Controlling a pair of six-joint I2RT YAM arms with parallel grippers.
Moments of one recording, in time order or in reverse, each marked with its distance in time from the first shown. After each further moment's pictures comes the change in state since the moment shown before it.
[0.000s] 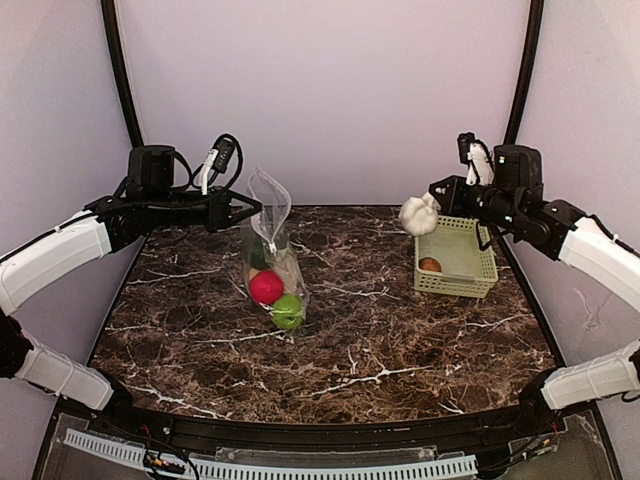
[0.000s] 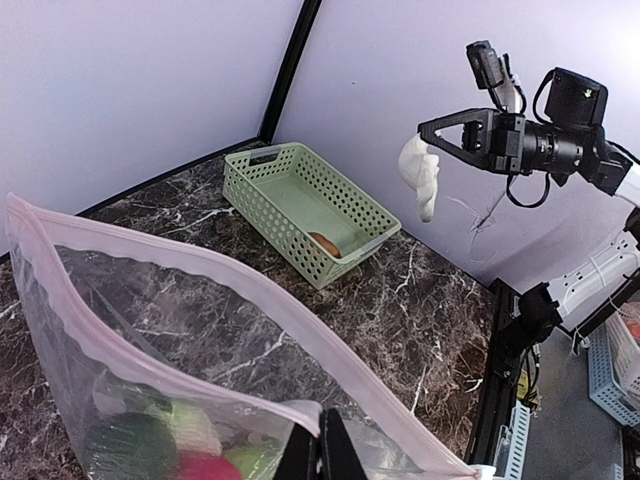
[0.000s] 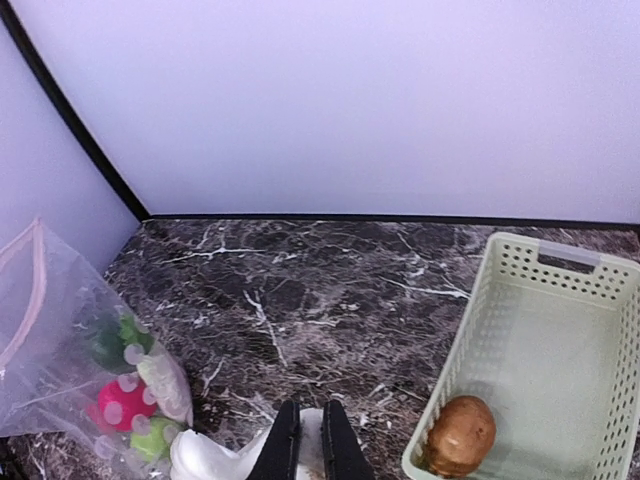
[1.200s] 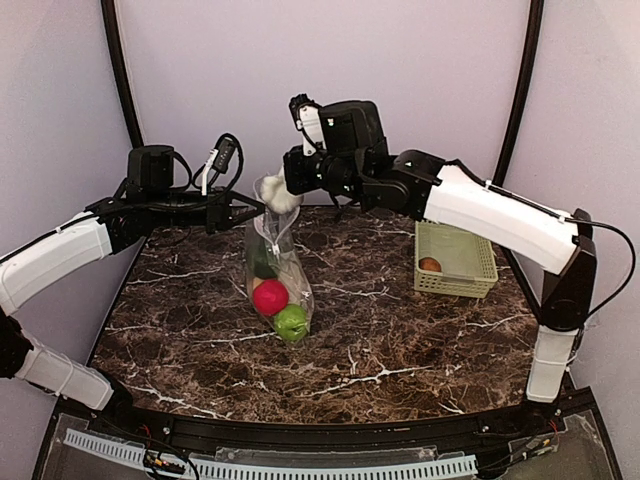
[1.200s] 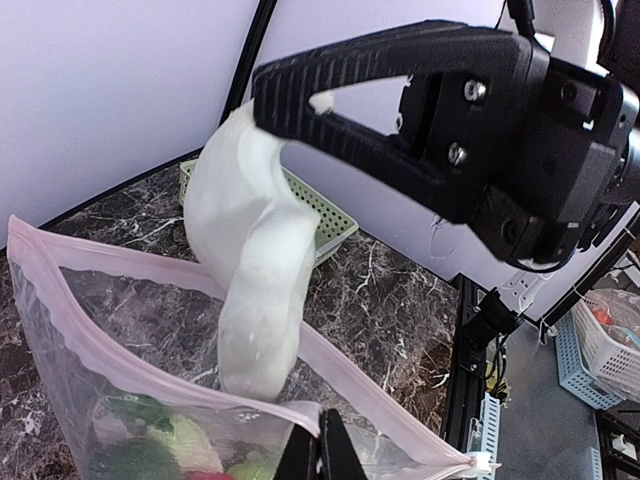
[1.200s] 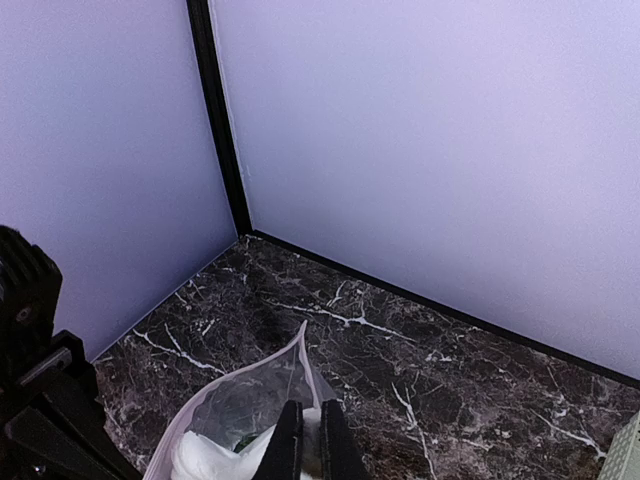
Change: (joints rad) left arm 0.000 0.000 -0.011 0.044 0.114 -0.020; right arm 0.558 0.727 0.921 -0.086 0.366 -0.165
